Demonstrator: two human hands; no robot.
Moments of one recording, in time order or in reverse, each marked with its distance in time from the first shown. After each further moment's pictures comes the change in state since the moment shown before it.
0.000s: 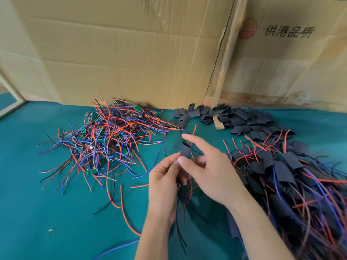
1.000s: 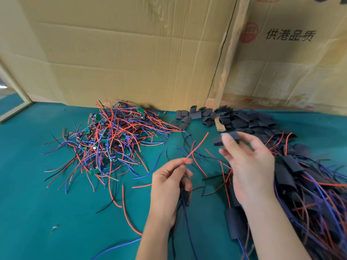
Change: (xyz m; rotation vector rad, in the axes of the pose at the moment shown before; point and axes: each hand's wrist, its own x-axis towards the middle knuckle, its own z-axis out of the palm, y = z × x) left_hand -0.003 -0.002 -0.001 0.082 -0.047 -0.003; right_hand 0.004 0.013 -0.025 0.823 0.677 0.204
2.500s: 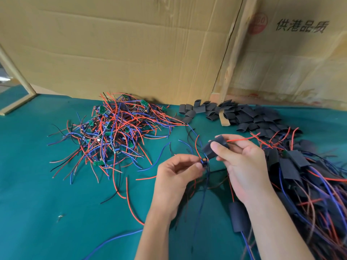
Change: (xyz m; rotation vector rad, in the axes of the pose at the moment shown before) left_hand -0.004 0.002 -0.005 0.010 -0.101 -0.010; right_hand -0.006 0.010 -0.002 -0.030 -0.235 0.124
